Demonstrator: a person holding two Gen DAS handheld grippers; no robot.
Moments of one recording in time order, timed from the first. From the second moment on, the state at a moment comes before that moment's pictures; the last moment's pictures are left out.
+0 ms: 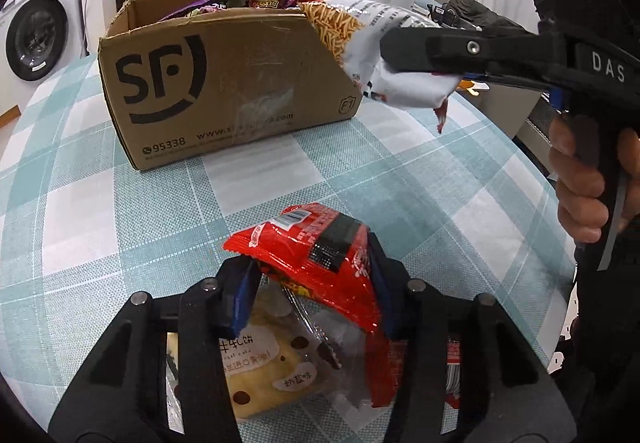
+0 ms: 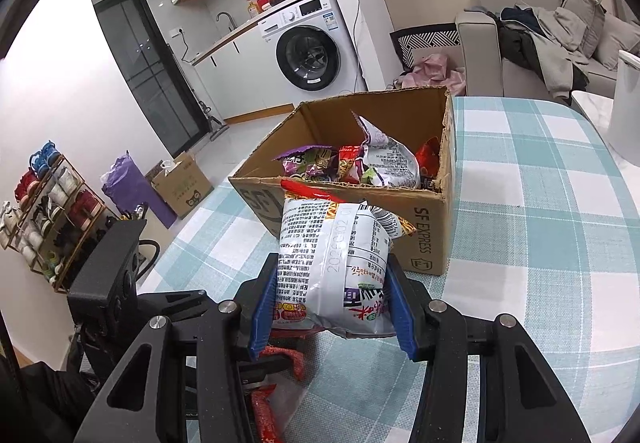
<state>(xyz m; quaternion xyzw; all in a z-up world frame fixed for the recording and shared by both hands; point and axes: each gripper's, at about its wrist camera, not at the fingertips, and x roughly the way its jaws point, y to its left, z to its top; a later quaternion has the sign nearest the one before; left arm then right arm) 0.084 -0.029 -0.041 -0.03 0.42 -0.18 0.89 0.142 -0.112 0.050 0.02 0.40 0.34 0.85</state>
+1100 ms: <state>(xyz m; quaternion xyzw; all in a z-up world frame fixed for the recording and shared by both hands) 0.057 0.020 0.022 -0.06 0.34 -0.14 0.93 0.141 -0.136 0.071 0.07 0.36 0.31 0.88</state>
